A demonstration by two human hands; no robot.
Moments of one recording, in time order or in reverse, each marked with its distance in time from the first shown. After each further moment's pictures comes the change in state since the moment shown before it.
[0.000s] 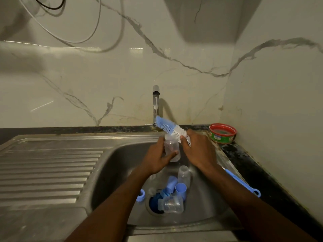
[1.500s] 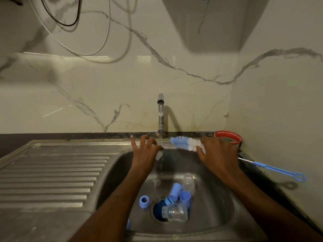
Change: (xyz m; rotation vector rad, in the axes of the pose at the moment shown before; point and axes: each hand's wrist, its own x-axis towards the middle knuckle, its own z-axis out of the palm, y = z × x) left_hand 0.003 0.016 -0.039 1.124 -0.016 -0.158; right_hand 0.002 0.029 -0.030 -0.407 0.046 -0.100
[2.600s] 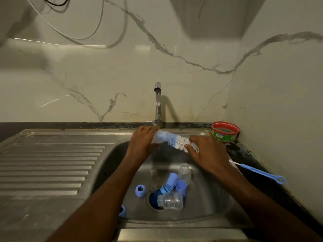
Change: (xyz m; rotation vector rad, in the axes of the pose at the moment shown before) left_hand 0.004 -0.016 0.025 -0.424 0.273 0.135; right_hand -0.015 -0.005 0.011 0.233 -0.041 -0.141
